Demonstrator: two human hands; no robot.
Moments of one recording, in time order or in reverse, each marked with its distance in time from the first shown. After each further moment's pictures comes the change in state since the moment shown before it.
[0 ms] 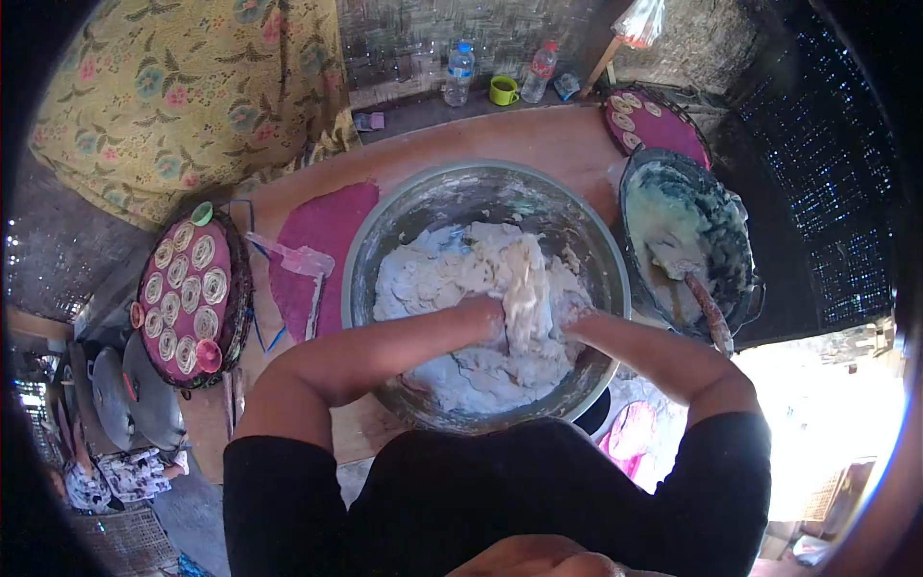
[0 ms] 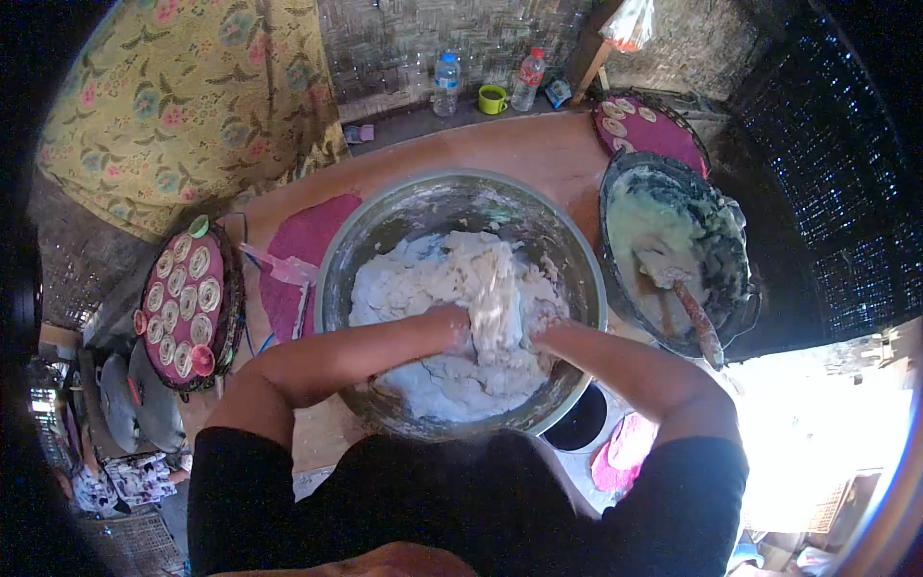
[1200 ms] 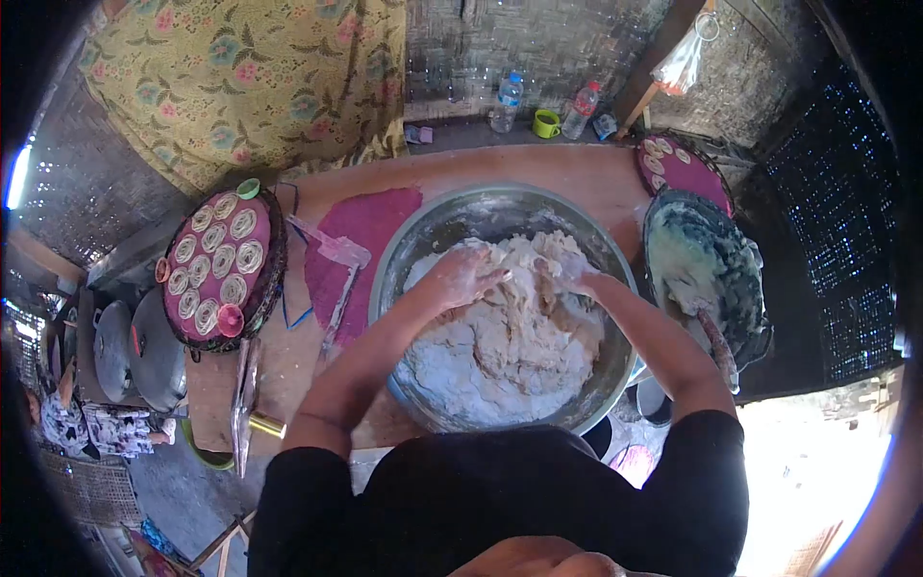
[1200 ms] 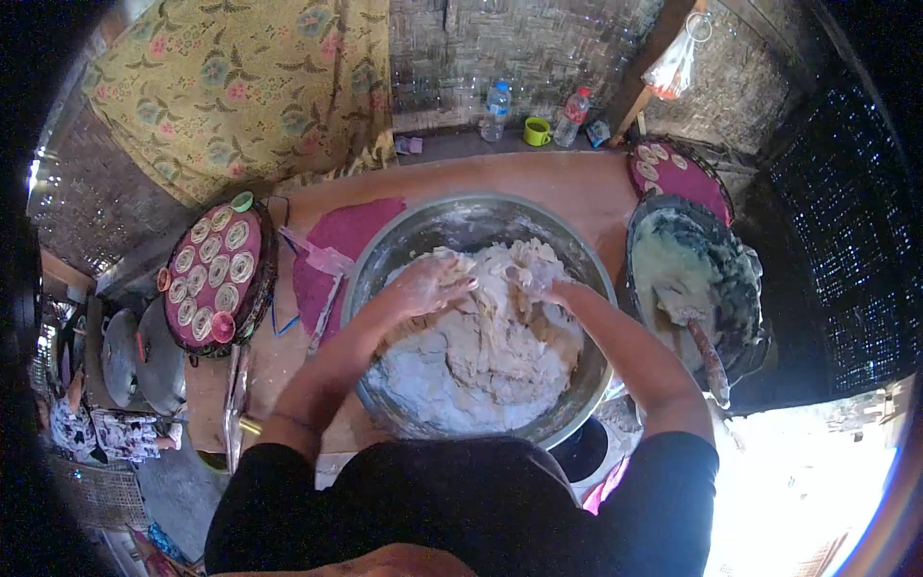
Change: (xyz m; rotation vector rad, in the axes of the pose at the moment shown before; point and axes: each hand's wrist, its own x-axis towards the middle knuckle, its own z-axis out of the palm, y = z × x) left_hand -0.075 -0.045 -0.024 -0.322 0.630 -0.103; right_hand 0.072 0.003 -0.064 0.363 0.239 -0.009
